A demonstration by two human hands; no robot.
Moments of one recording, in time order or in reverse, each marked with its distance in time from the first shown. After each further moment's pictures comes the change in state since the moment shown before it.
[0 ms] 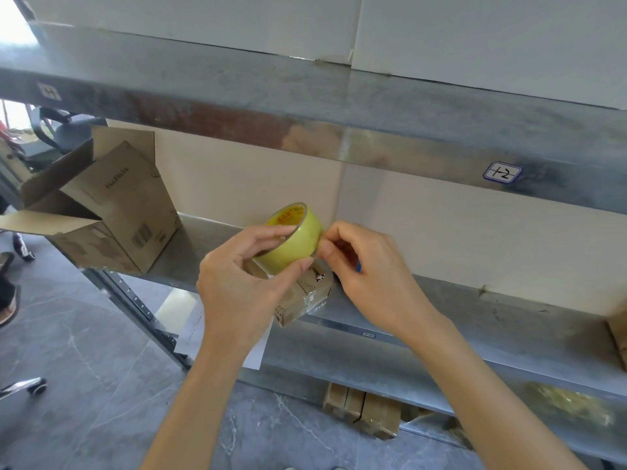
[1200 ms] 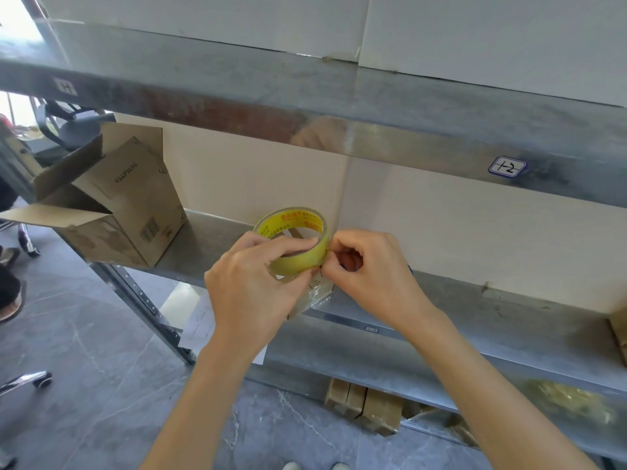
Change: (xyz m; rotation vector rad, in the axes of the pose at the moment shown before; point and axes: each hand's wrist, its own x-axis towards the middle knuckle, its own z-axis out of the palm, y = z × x) left_hand -0.010 -0.003 -0.006 0.366 -0.008 0.184; right_hand -0.003 0.006 0.011 -0.002 0.051 -0.017
